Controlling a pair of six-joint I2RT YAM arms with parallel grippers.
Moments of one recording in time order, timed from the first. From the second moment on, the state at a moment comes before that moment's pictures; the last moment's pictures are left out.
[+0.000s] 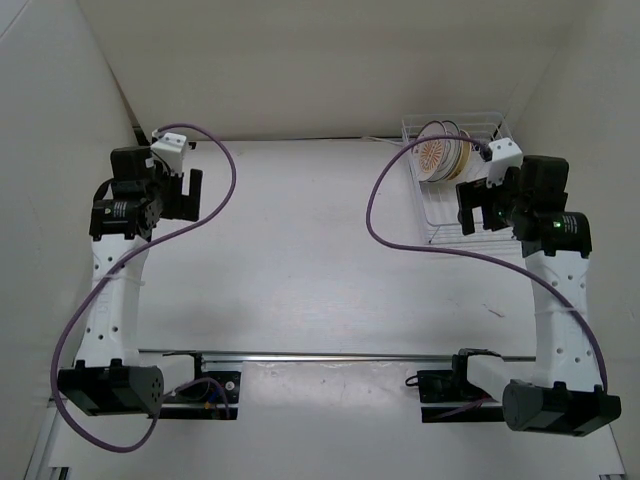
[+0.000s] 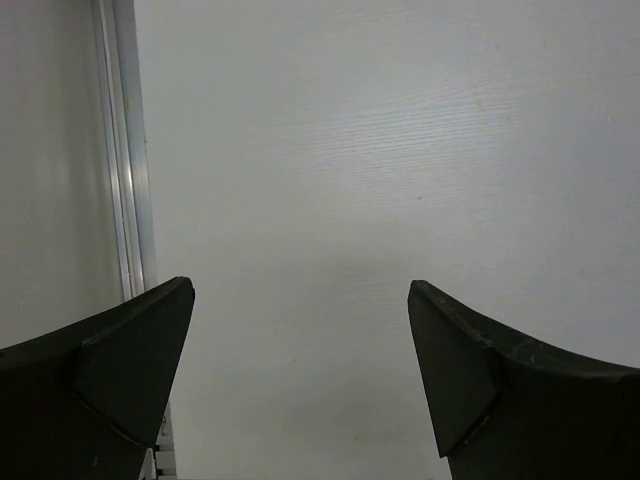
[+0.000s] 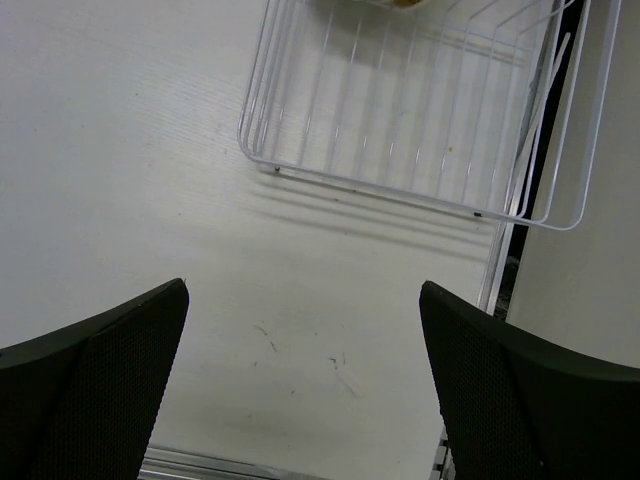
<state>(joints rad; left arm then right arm) 0.03 1.22 1.43 -0.87 0.02 0.24 -0.04 1.11 1.40 -0.94 -0.17 -0.33</state>
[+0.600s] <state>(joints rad) 0.03 1.08 1.35 -0.89 -0.02 0.25 -0.05 1.80 2.23 -1.21 -0.01 -0.27</state>
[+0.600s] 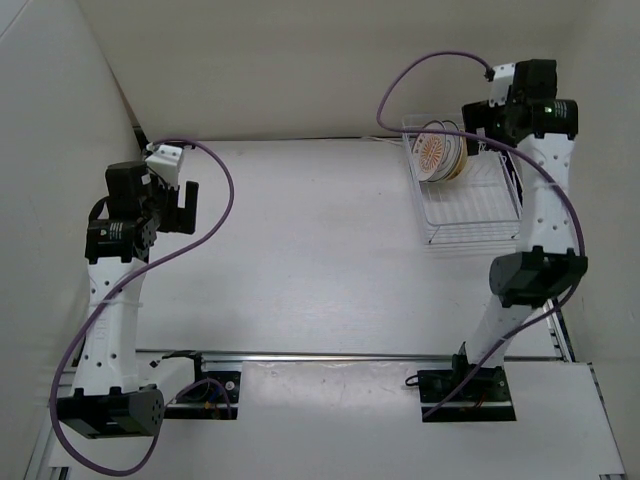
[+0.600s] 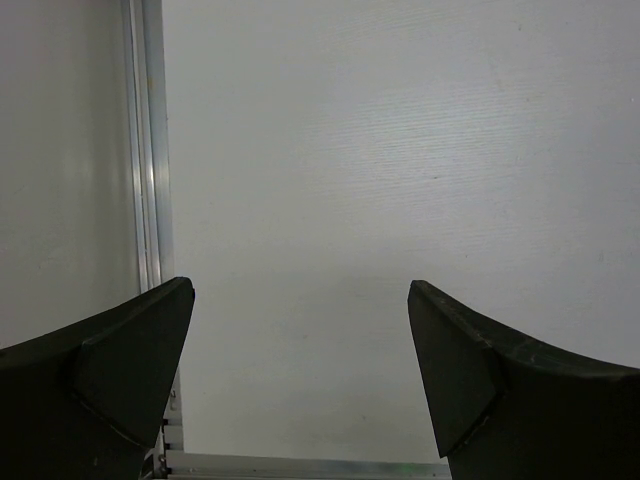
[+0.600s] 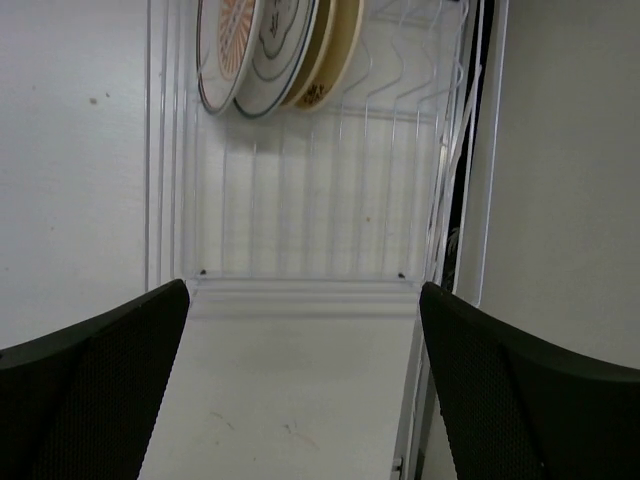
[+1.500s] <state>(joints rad) 0.03 1.63 1.72 -0.86 0.04 0.21 -0.02 2.13 2.27 -0.91 -0.13 -0.24</state>
